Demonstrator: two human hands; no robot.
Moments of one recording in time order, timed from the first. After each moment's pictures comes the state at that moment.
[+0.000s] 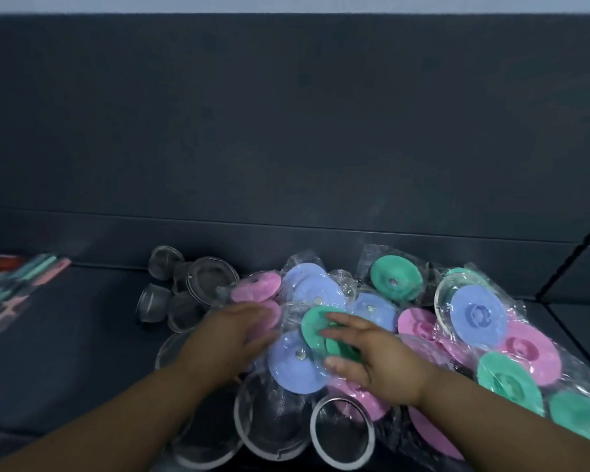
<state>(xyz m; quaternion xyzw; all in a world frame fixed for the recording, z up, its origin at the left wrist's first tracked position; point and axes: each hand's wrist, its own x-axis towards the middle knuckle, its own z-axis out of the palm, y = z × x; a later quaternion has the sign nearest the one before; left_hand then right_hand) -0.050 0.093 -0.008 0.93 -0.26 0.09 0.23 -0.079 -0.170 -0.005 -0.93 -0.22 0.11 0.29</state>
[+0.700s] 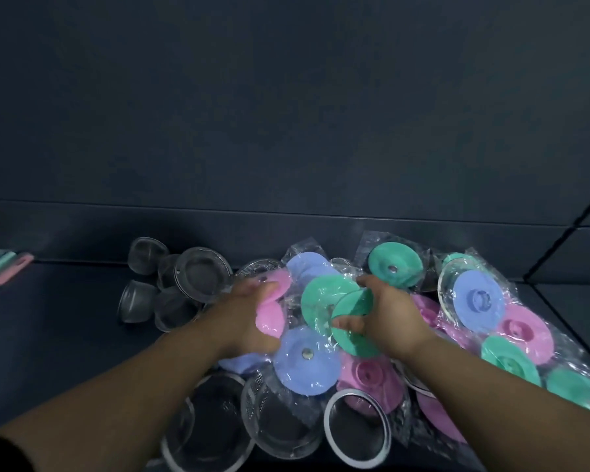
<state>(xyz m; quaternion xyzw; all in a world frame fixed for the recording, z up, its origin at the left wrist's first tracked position) -0.002 0.094 -0.023 0.94 -0.19 -0.14 0.23 -0.054 -0.150 0.014 -0.95 0.07 0.02 0.31</state>
